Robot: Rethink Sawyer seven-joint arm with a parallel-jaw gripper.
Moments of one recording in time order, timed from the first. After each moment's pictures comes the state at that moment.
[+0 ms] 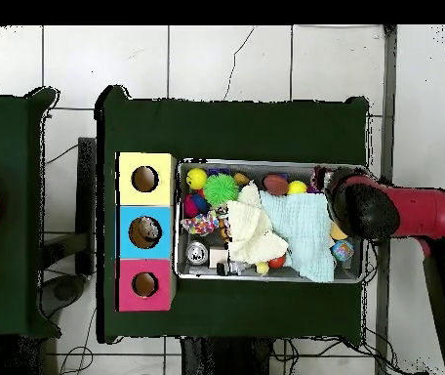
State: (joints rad) arm -0.98 -0.59 0.68 1.51 -0.81 0.56 1.77
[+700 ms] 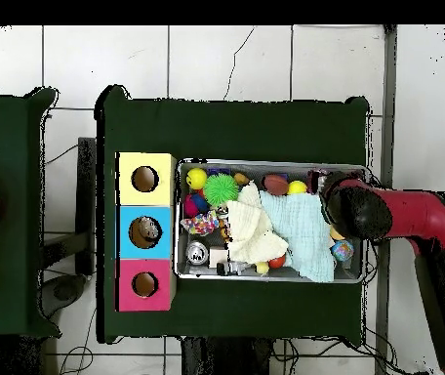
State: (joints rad) arm -0.98 -0.54 0.68 1.50 -0.81 0.56 1.77
